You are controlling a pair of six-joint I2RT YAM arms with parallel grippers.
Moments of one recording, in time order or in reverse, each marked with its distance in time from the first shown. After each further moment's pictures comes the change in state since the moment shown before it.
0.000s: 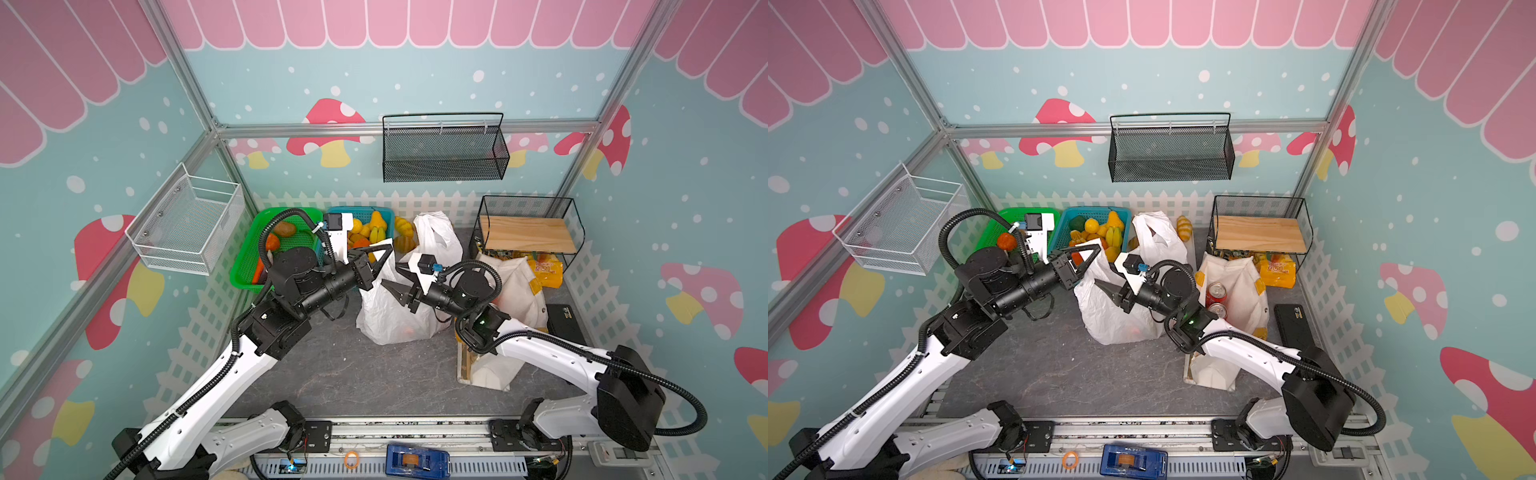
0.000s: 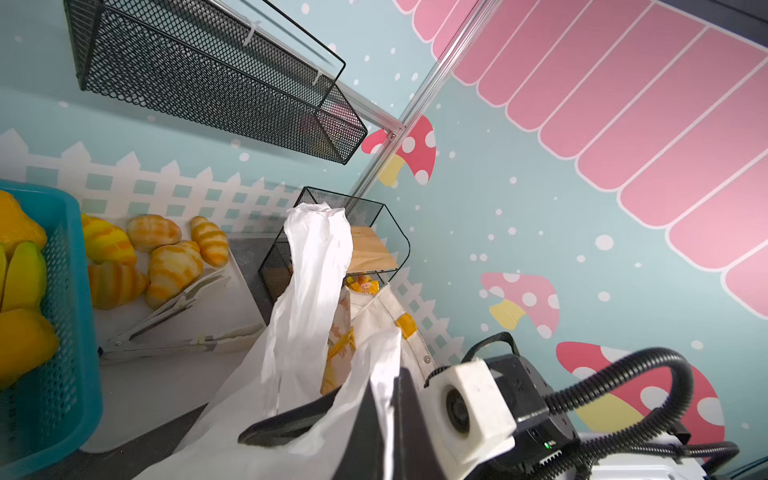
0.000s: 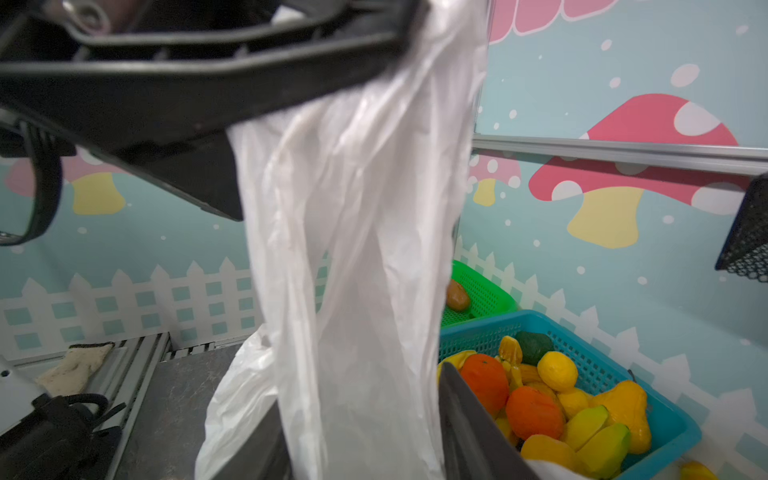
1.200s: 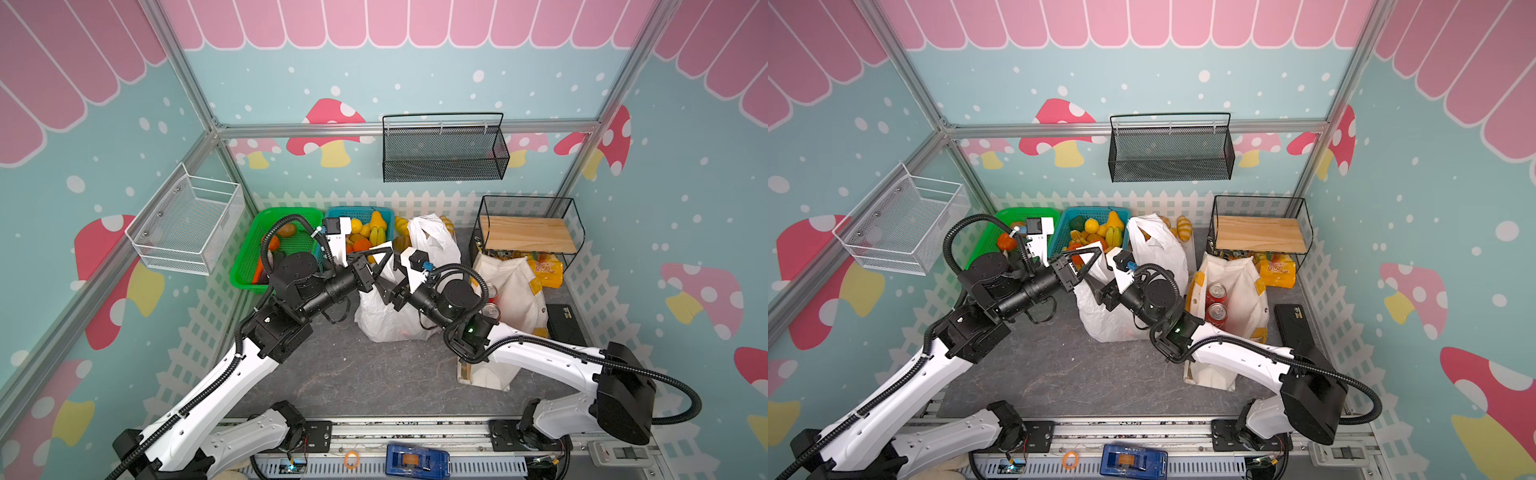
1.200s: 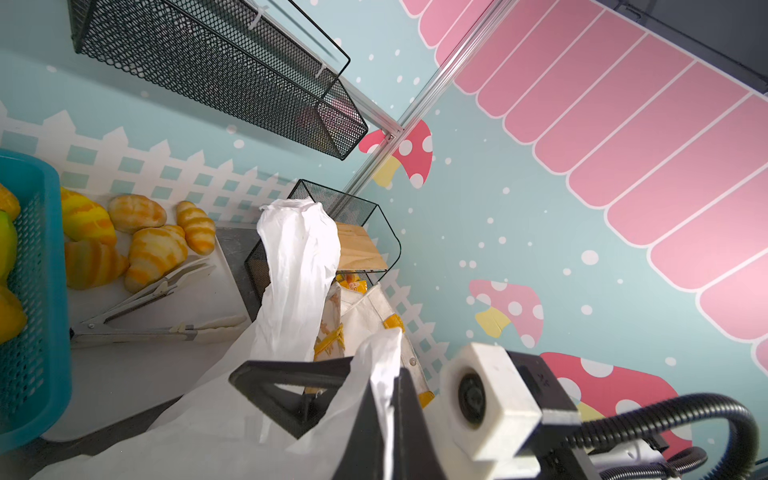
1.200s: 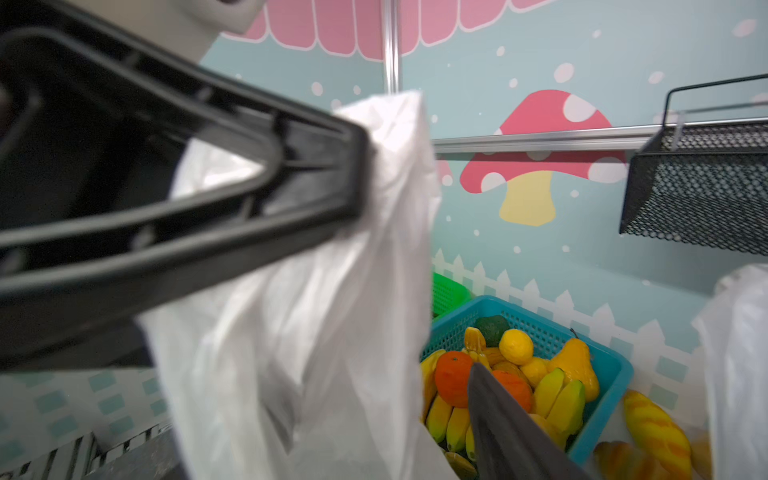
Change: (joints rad) left arm 0.000 -0.020 -0.068 0.063 0.000 -0.099; right arm 0.150 0.044 0.063 -0.003 0.465 0.065
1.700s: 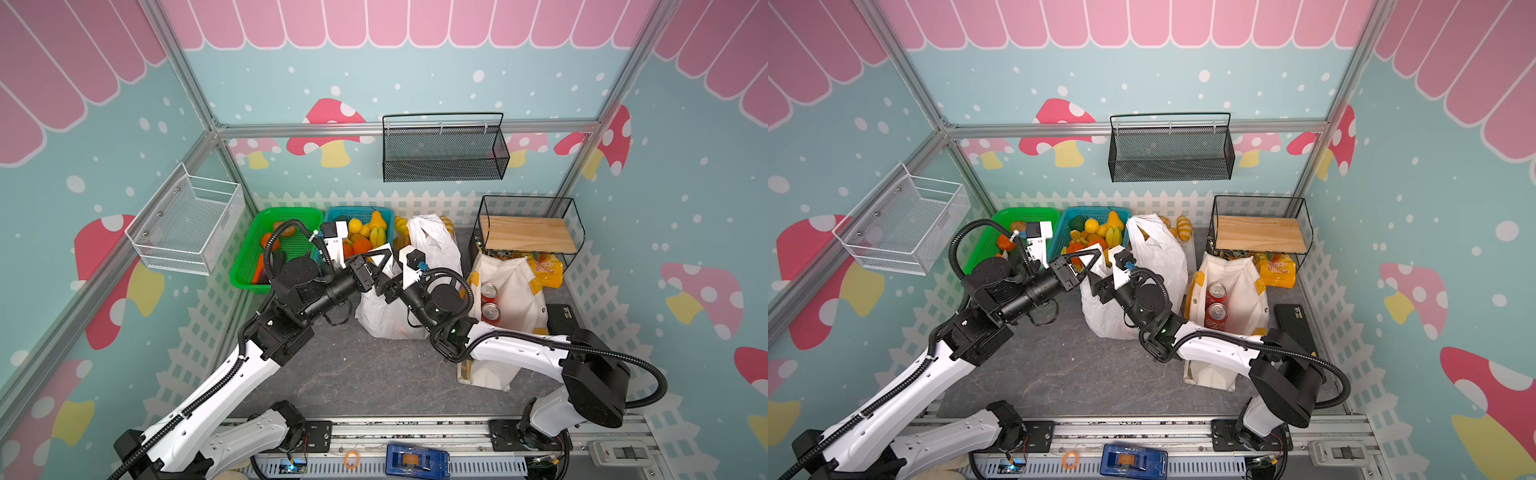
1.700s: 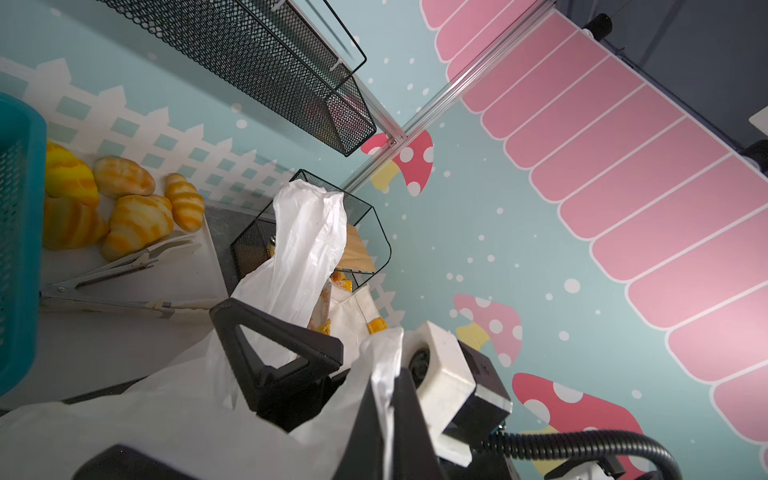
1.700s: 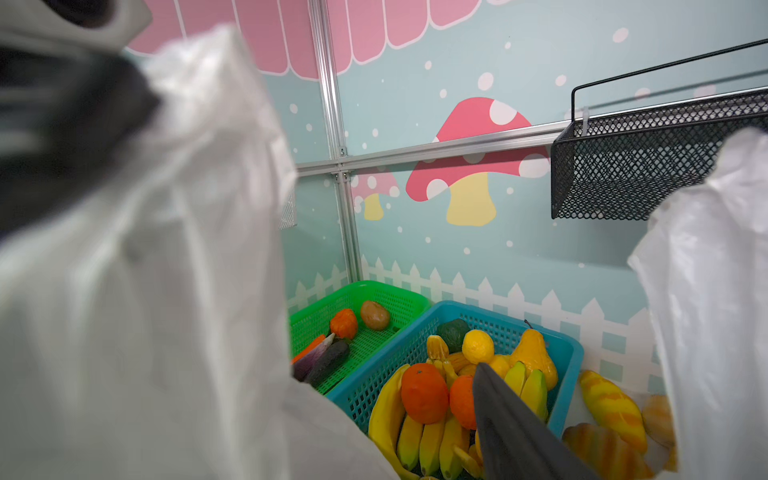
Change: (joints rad) left arm 0.002 -0.020 -0.054 0.047 -0.022 -0.133; right arm 0.012 0.142 -0.005 0.220 0.136 -0.010
